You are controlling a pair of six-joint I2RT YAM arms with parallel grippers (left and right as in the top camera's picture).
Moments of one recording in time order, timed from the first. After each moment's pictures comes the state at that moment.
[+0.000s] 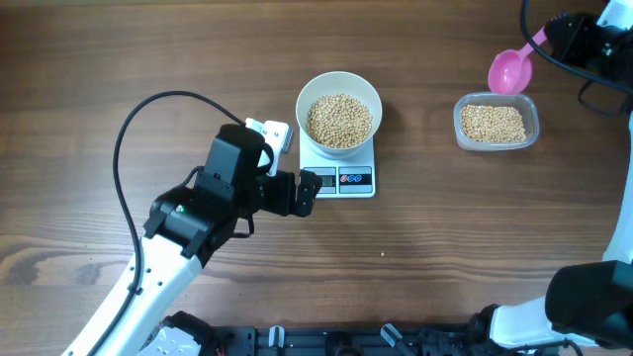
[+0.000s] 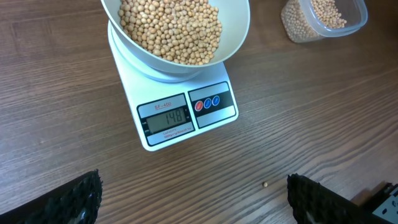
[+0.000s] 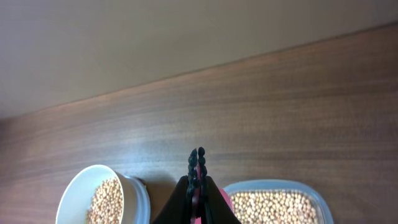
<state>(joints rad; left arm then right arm) -0.48 1.14 0.95 -0.67 0.22 -0.29 -0.34 1.67 1.75 -0.84 -0.52 0.04</state>
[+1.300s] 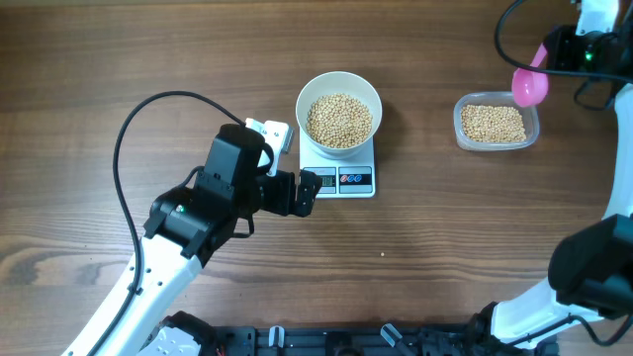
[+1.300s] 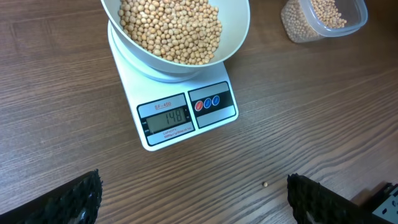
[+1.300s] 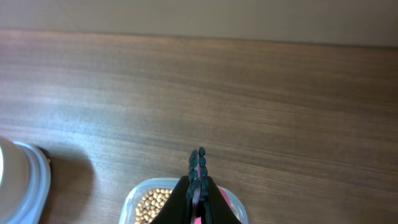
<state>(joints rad) -0.48 1.14 0.95 -0.67 0.22 -0.29 -0.33 1.81 1.75 -0.80 -0.37 -0.32</state>
